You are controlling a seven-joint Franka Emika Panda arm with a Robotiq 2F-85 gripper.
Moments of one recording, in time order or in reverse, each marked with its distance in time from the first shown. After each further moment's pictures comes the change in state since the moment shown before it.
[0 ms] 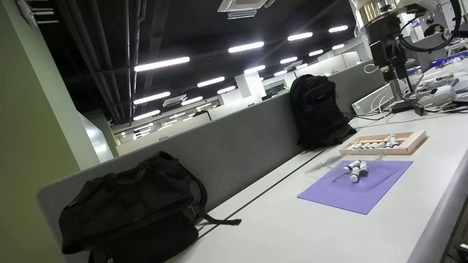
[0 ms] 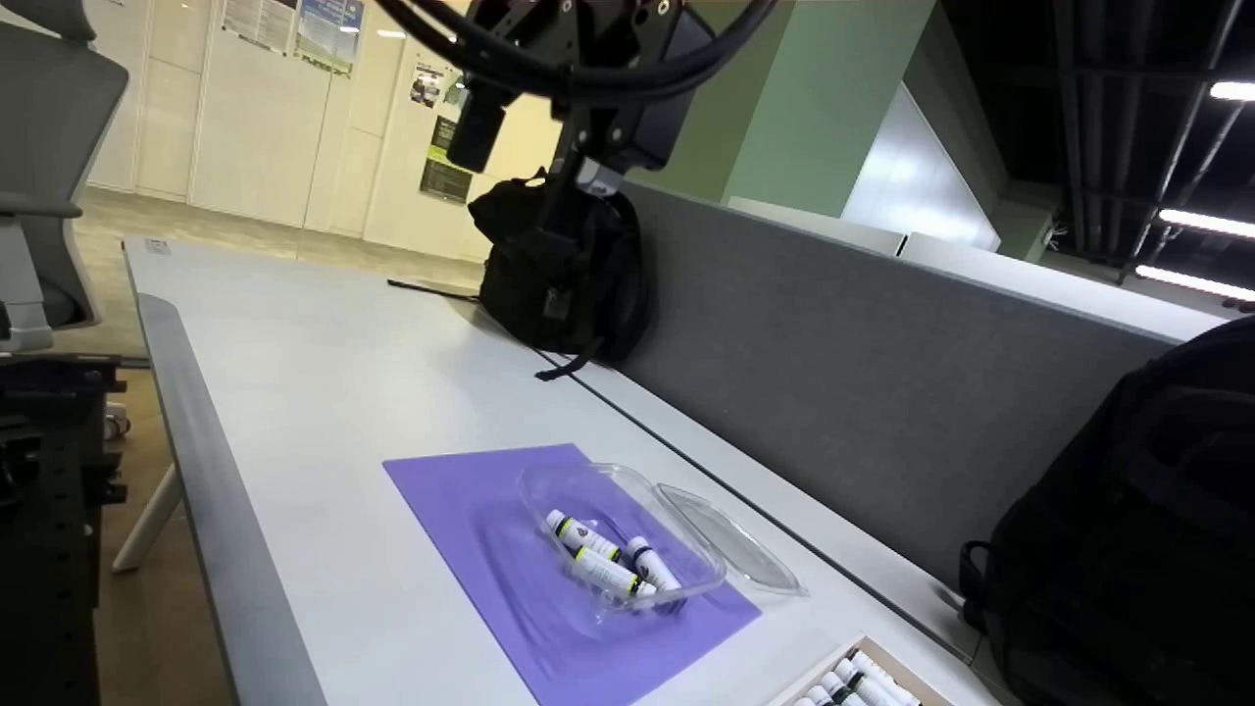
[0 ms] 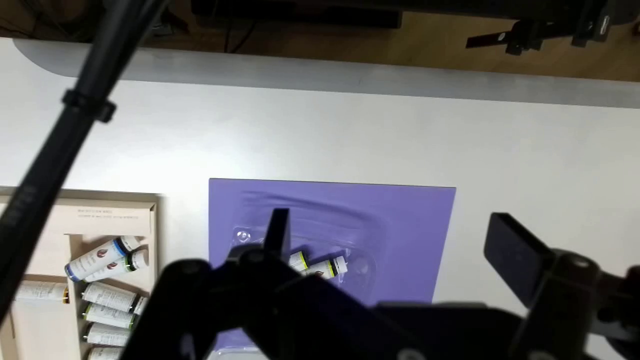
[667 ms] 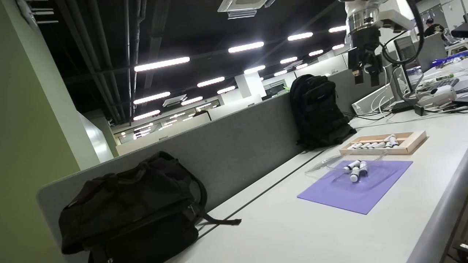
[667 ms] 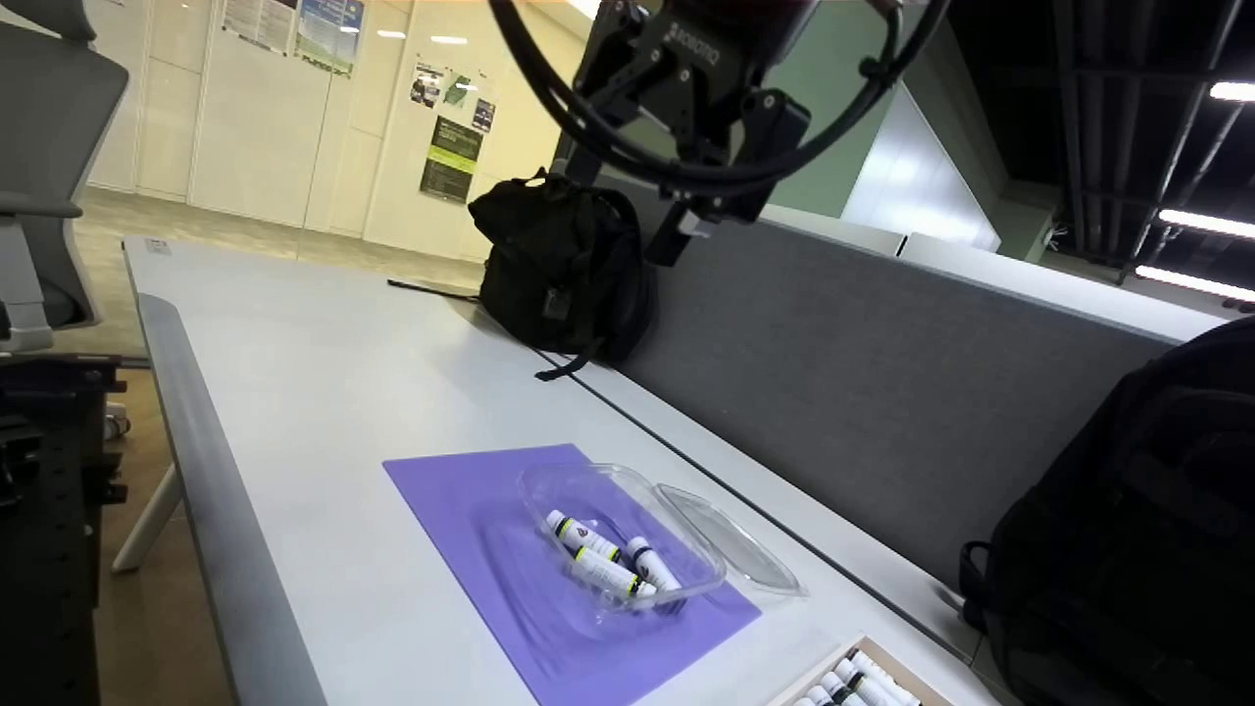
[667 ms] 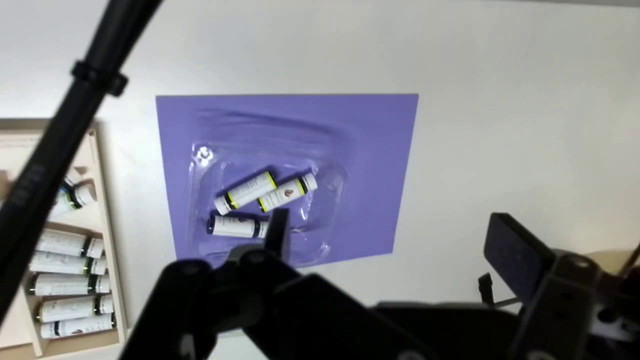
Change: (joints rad) arm 0.059 0.230 -0.104 0.165 0.249 0.096 -0.155
